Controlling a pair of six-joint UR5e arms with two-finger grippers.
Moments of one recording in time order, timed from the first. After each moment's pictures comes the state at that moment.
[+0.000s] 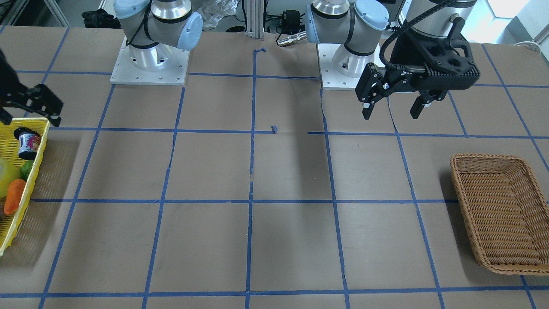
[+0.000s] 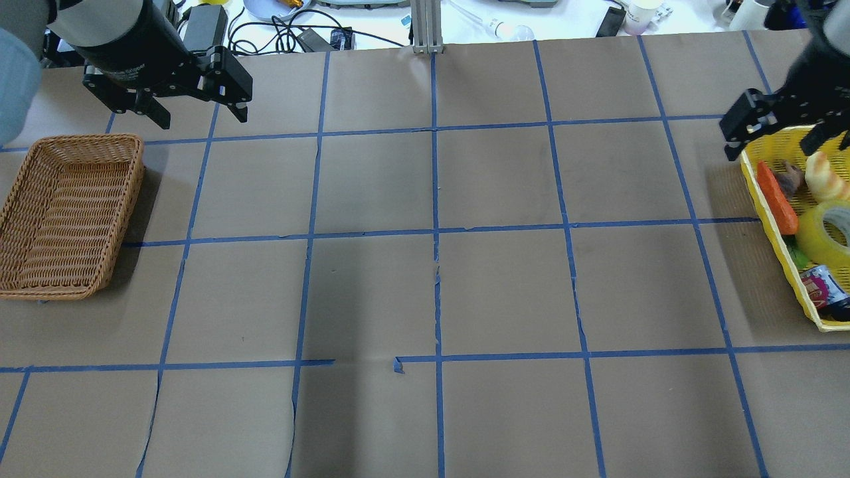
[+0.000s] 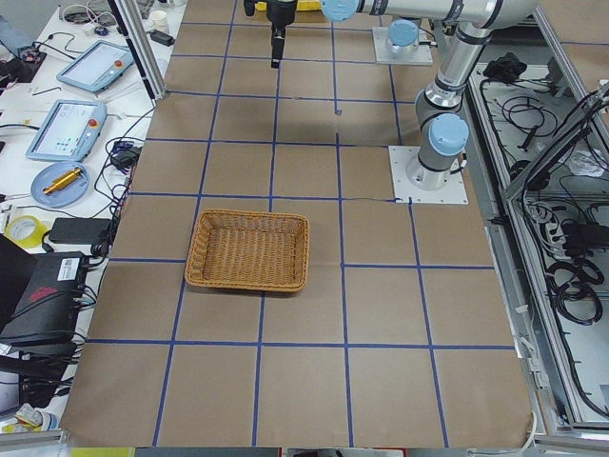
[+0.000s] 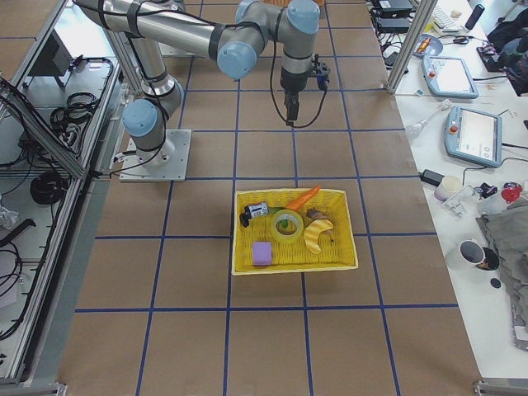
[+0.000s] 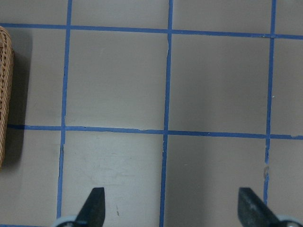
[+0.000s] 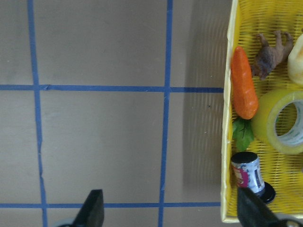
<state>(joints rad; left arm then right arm) -1.55 -1.55 -1.53 -1.47 1.57 -0.03 1.12 -1.52 1.64 -1.67 -1.63 -0.48</state>
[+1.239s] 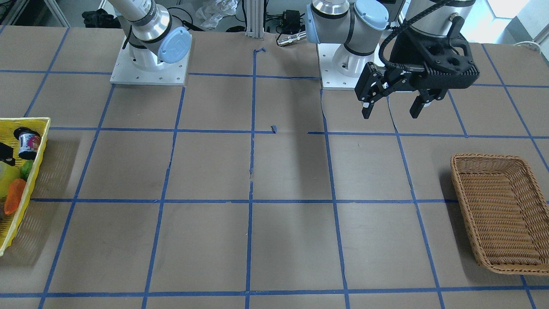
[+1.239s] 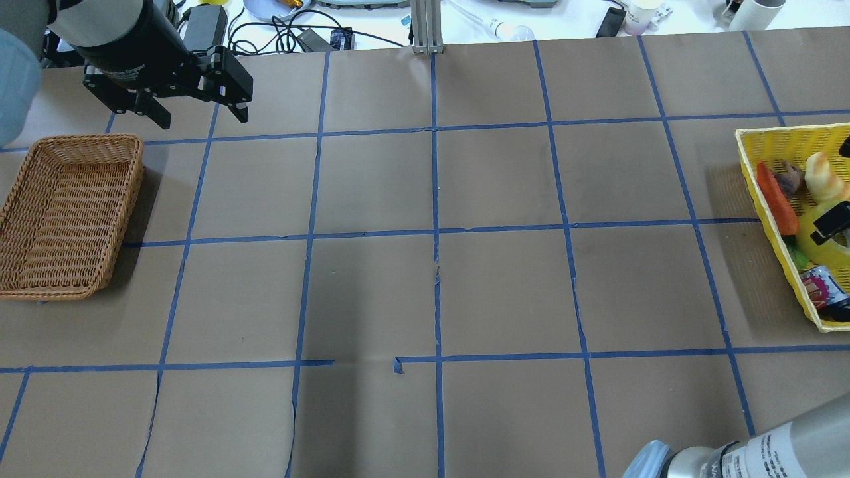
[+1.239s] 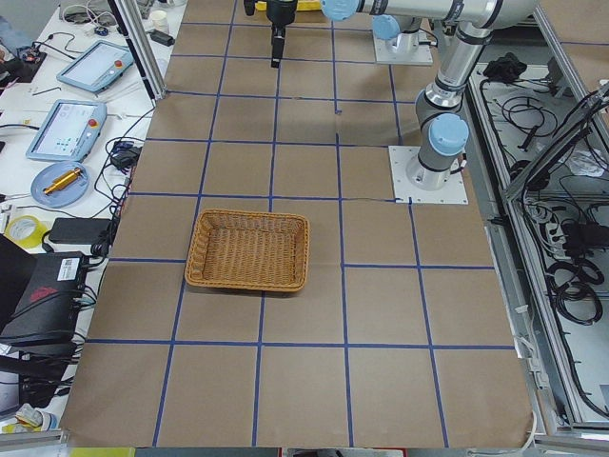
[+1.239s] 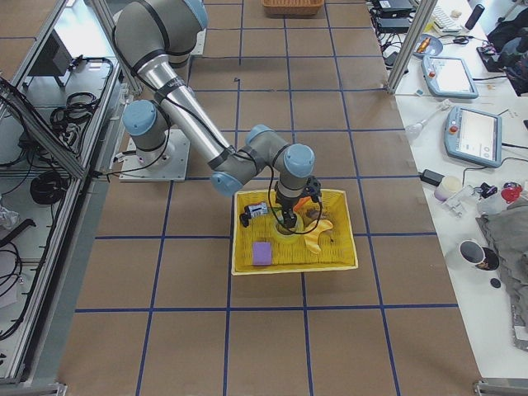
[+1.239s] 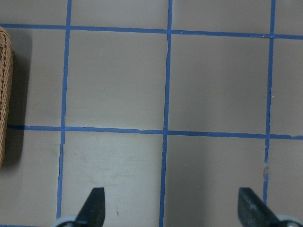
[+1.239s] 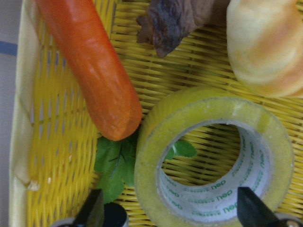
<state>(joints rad) -1.55 -1.55 -1.53 -1.47 1.57 -0.03 0.82 -1.19 1.80 -2.14 -1.64 -0.98</state>
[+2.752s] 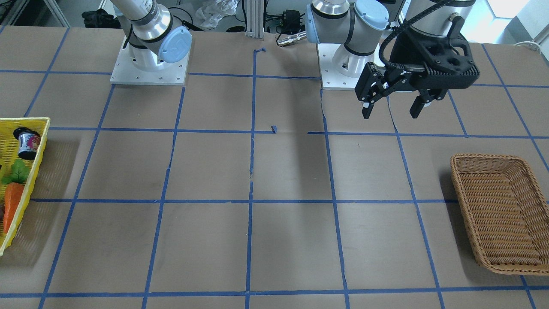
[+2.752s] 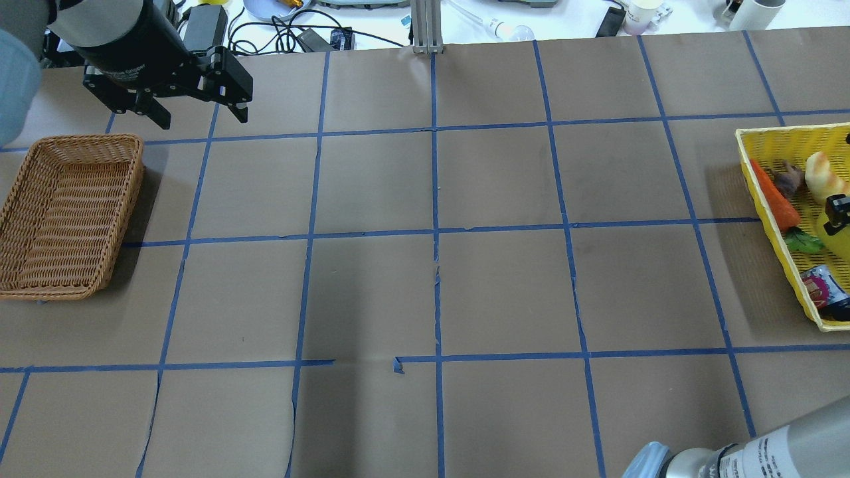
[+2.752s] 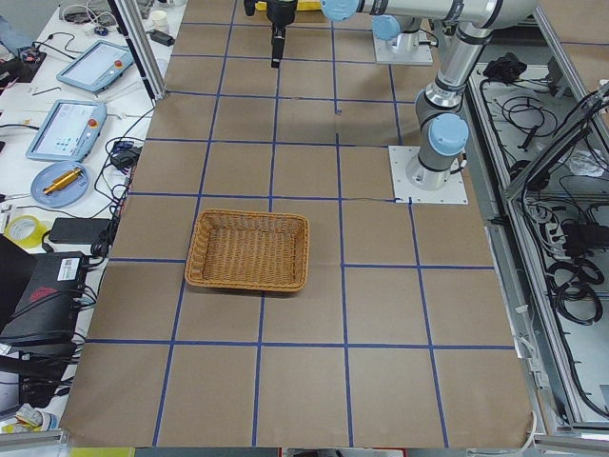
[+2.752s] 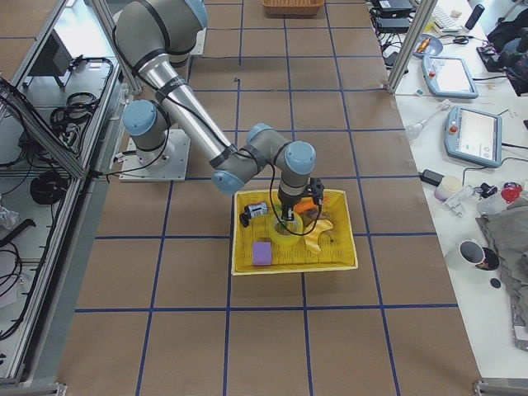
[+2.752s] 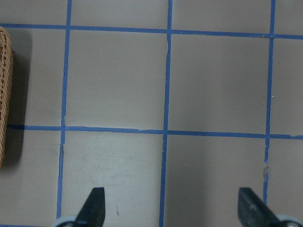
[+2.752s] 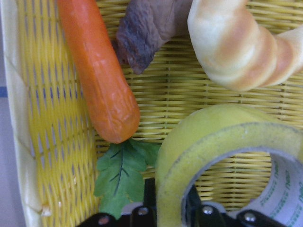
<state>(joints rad) -1.55 -1.55 -1.53 -1.47 1.57 -0.03 0.83 -1.24 1.80 -2.12 -1.65 -0.77</state>
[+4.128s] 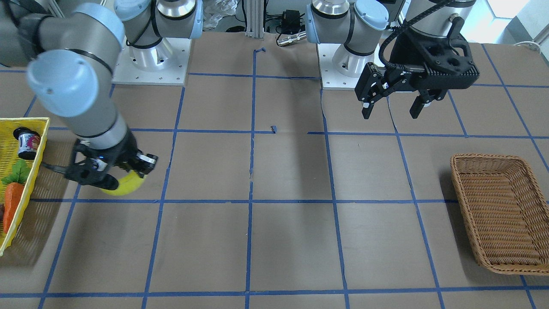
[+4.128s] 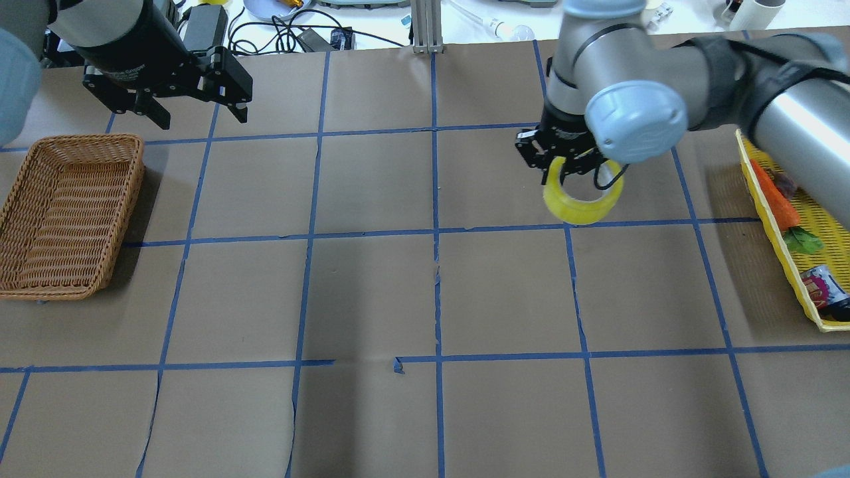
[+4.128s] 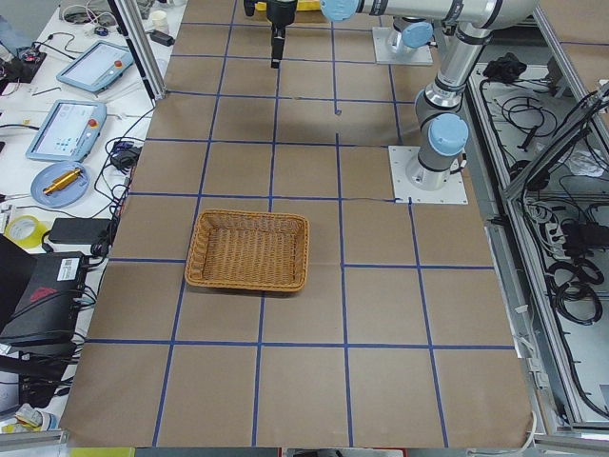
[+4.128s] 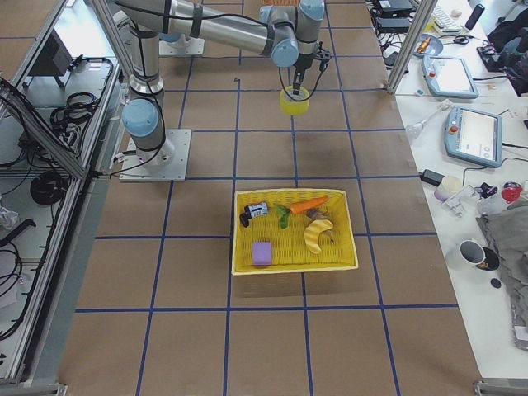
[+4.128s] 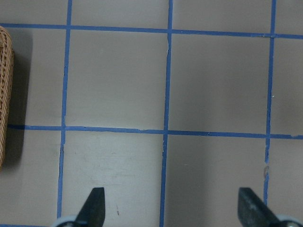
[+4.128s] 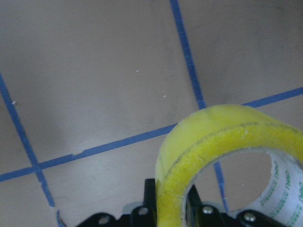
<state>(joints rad) -1.55 -1.55 -1.53 -1.47 1.57 -0.03 1.73 -1.26 1.64 -1.90 -1.58 0.44</state>
